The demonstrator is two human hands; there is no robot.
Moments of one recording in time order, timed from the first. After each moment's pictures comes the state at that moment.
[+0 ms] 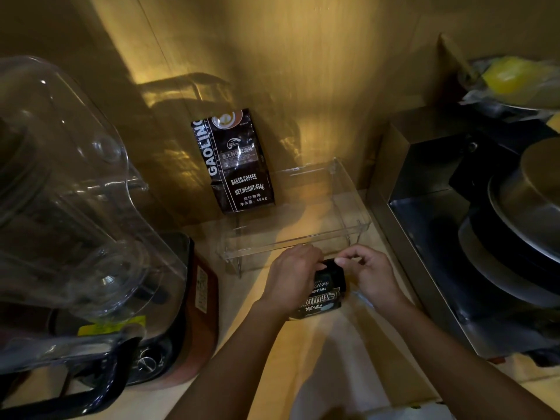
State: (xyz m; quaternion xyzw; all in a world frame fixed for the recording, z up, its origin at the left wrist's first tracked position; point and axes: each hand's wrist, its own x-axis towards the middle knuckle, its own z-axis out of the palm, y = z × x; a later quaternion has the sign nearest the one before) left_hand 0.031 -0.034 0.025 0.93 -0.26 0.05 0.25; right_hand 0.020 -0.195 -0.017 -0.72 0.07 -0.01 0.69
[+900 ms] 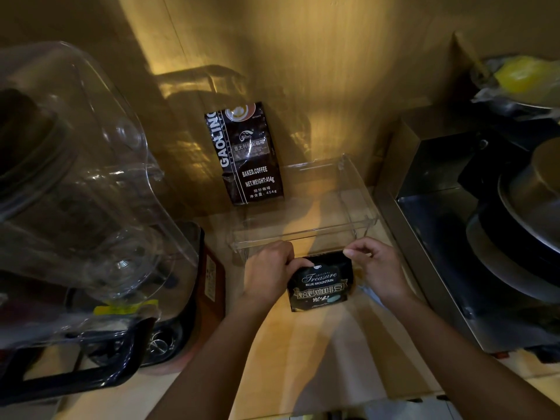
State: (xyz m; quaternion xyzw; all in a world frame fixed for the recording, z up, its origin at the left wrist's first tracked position) left_hand 0.026 0.006 0.029 0.97 -0.10 0.03 0.24; right_hand 0.019 -0.194 -0.018 -0.73 0.09 -0.02 0.67
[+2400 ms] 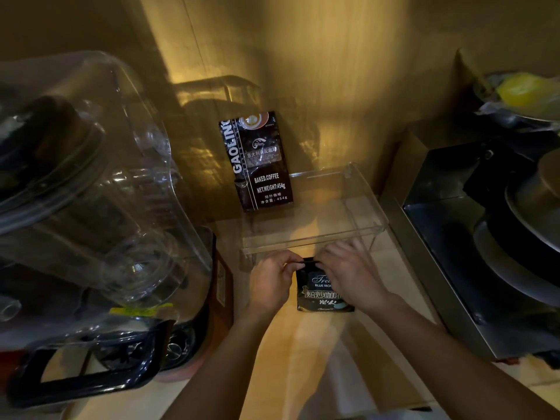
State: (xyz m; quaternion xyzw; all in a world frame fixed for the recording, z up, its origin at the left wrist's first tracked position) left_hand 0.022 0.024 0.018 0.91 -0.08 0.04 0.41; right_hand 0.014 -0.138 0.030 -0.95 -0.23 -0.15 0.16
